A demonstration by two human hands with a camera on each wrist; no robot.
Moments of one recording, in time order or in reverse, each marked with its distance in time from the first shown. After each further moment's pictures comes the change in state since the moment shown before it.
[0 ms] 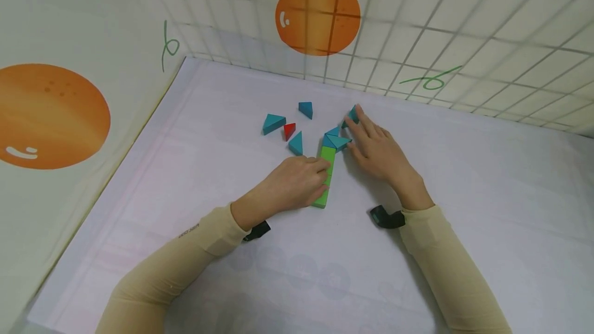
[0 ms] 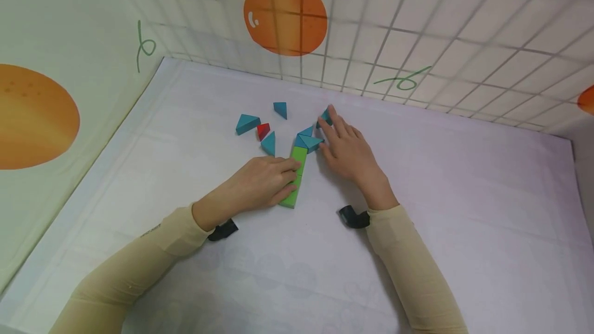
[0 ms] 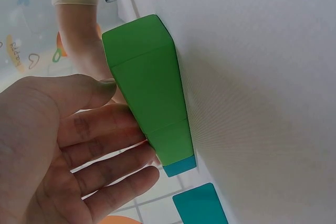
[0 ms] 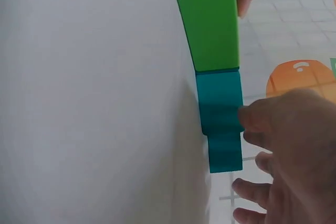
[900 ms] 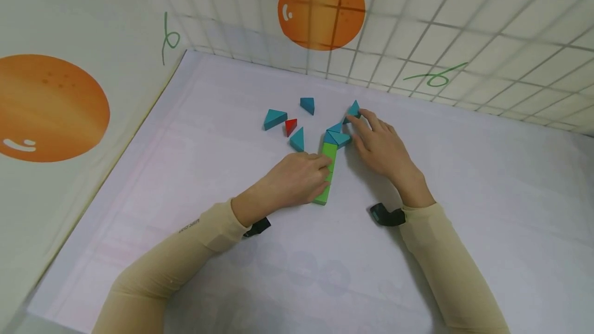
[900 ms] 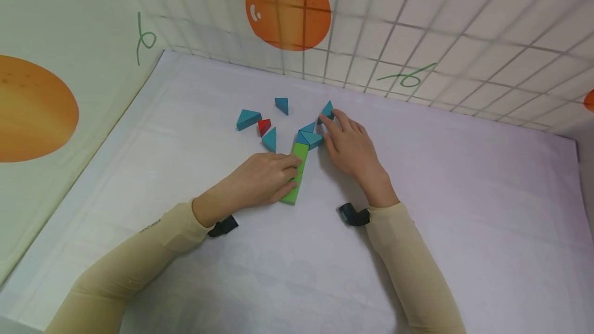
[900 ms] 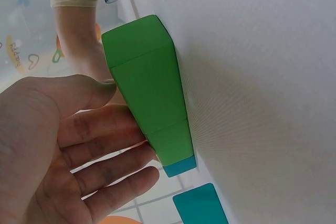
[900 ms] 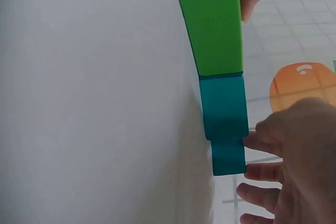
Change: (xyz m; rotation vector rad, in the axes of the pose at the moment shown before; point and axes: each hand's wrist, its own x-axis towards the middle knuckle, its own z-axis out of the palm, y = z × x) left_hand 0.001 0.000 0.000 0.016 -0.028 0.000; right_hand 0.001 -0.002 0.000 0.039 0.112 -0.004
